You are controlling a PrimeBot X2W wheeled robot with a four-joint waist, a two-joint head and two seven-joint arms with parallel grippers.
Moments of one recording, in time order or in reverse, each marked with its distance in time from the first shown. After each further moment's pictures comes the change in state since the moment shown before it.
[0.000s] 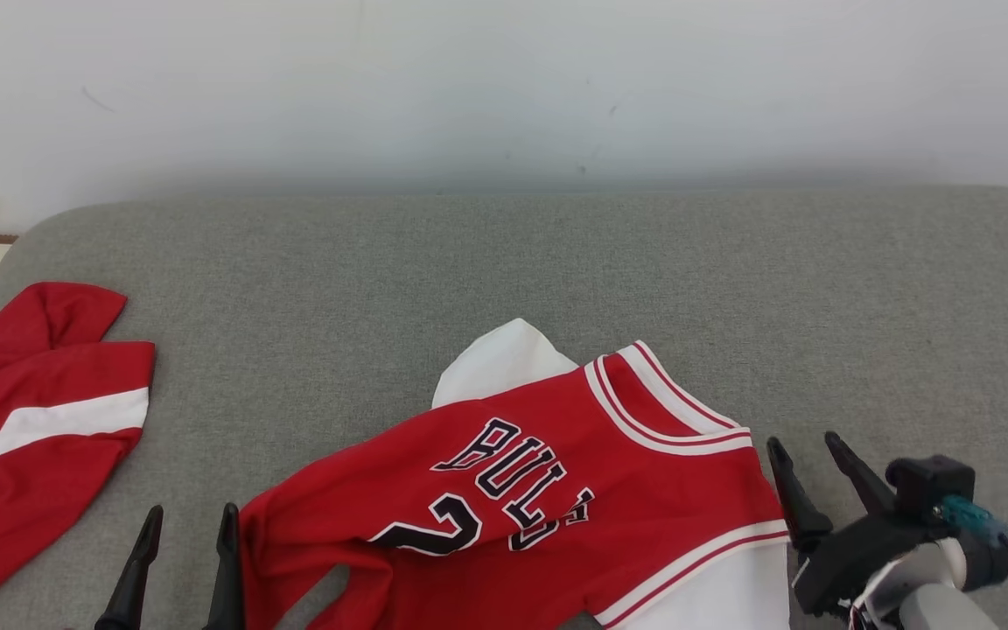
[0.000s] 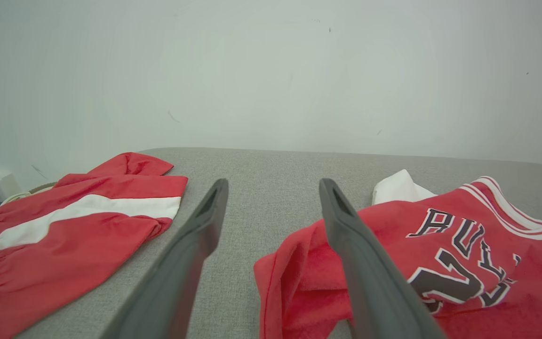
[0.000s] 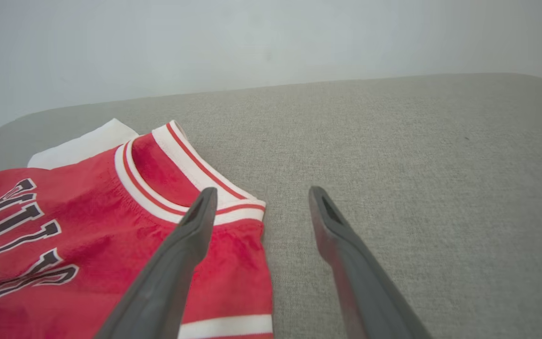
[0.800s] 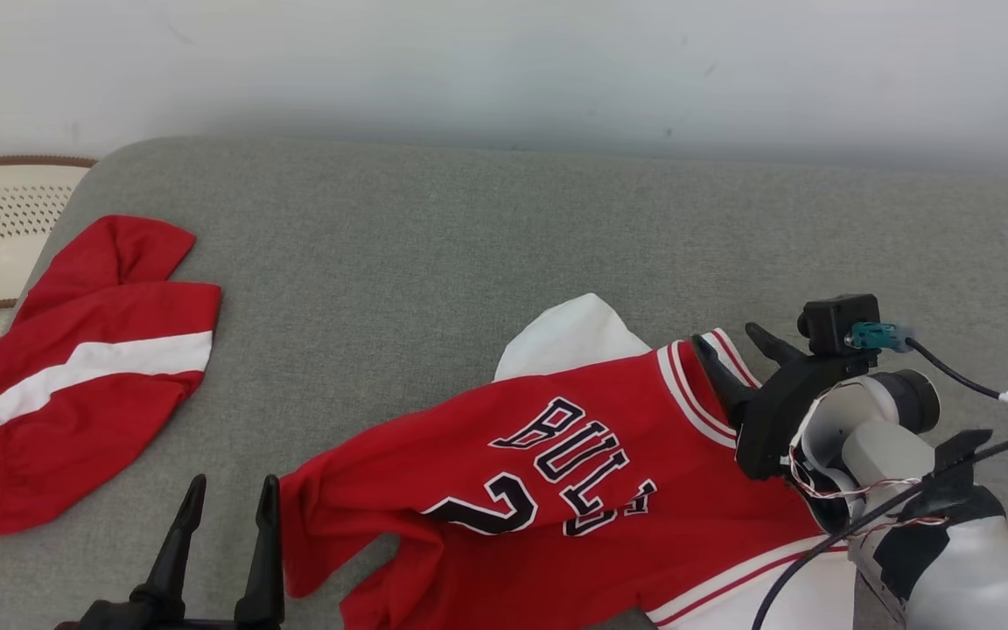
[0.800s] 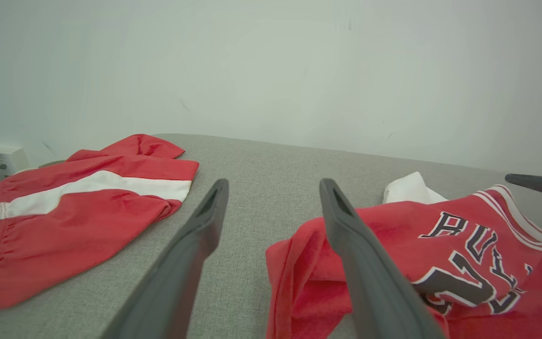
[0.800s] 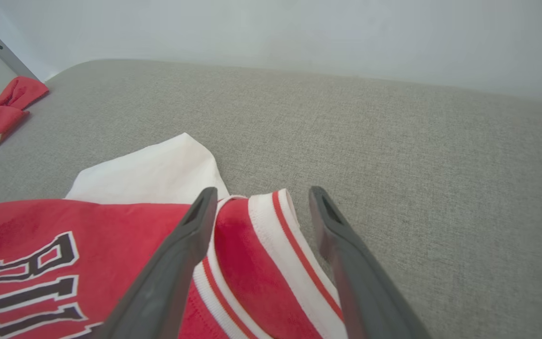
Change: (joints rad) left arm -0.051 -0.138 0.075 0.039 0.085 -0.138 0.000; right arm -0.491 -0.039 0.451 0.331 0.306 0.000 0.119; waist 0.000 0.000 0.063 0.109
